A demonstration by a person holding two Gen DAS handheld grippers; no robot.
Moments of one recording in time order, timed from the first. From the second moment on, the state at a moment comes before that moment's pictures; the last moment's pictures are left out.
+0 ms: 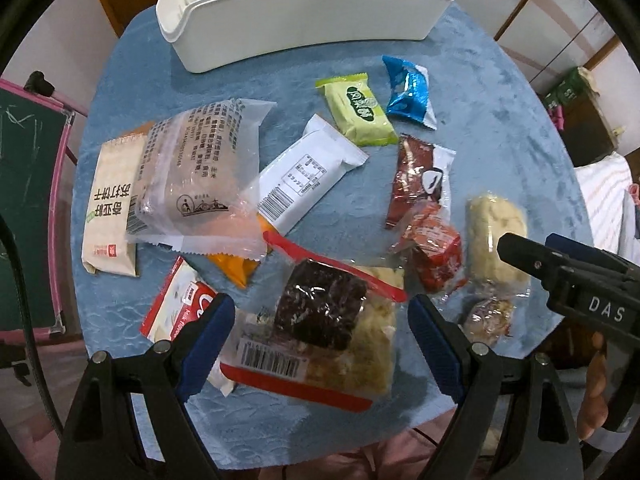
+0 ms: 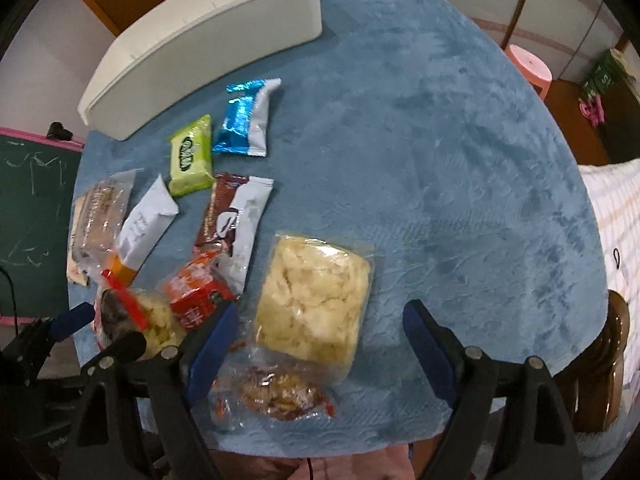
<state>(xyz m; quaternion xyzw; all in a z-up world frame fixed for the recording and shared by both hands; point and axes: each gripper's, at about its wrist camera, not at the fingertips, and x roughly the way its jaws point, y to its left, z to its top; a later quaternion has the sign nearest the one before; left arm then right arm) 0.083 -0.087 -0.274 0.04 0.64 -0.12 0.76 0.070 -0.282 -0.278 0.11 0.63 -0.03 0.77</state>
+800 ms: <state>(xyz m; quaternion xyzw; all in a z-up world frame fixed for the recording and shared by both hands) 0.091 -0.075 -0.285 0.00 0.67 -0.09 0.74 0.084 -0.278 -0.317 0.11 0.68 -0.01 0.73</state>
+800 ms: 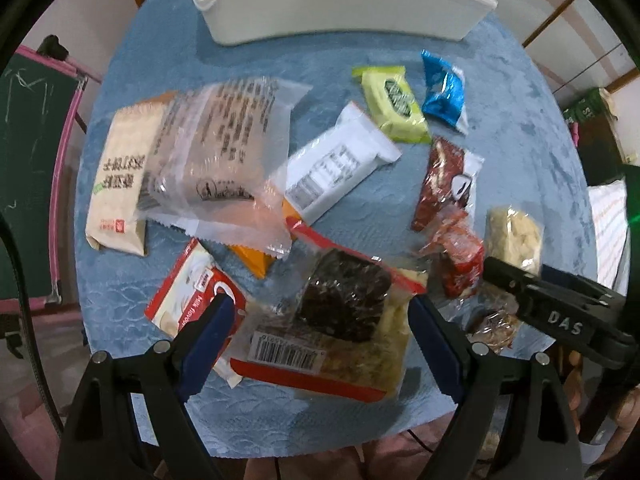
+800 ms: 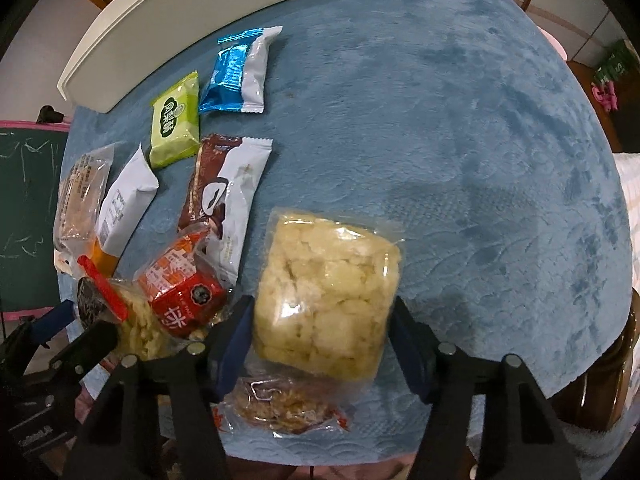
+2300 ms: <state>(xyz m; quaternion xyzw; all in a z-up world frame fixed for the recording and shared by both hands) 0.192 -0.071 -0.029 -0.05 0.45 -0.12 0.88 0.159 -0.262 -0.081 0.02 0.47 0.07 0.88</state>
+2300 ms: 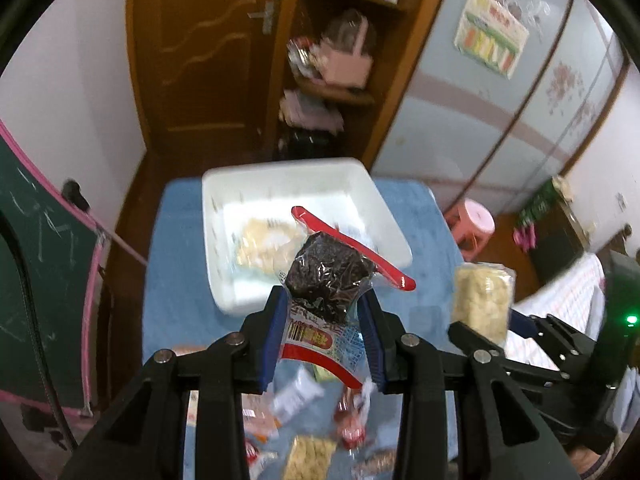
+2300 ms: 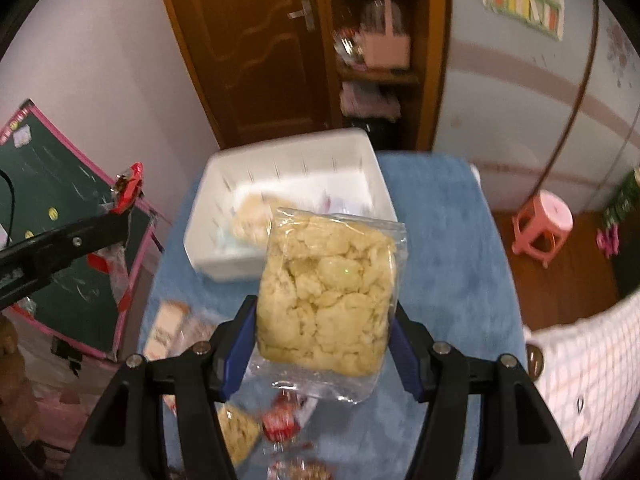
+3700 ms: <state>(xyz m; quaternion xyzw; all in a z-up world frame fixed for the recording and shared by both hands) 0.338 -0.076 -0.062 -0.03 0.44 0.00 0.90 0.349 -0.231 -0.111 -0.02 0.49 0.11 0.86</state>
